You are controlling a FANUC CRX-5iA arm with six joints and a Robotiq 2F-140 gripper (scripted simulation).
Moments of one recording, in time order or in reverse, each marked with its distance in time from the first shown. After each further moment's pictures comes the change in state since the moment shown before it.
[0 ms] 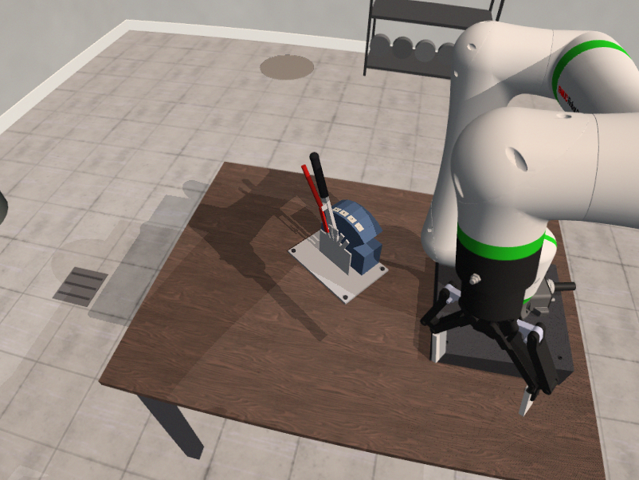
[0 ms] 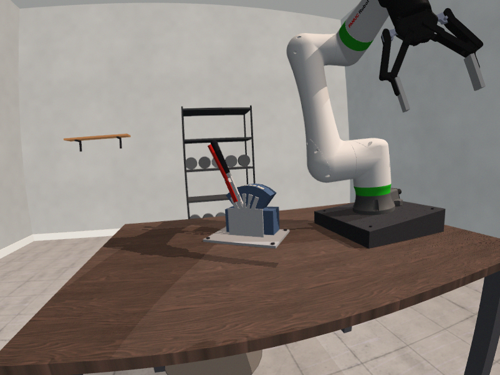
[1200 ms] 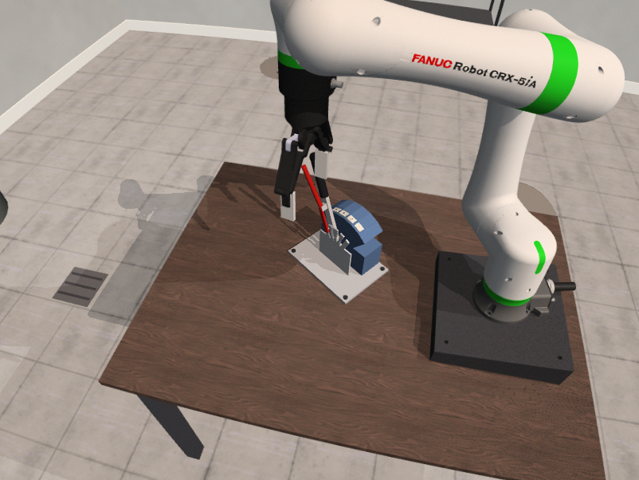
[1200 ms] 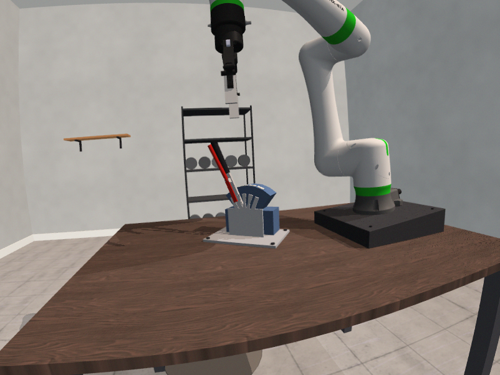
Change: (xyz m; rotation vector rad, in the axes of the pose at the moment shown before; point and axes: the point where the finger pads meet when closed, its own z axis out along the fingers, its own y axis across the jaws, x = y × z) arm -0.073 0.436 -0.139 -0.165 0.173 1.204
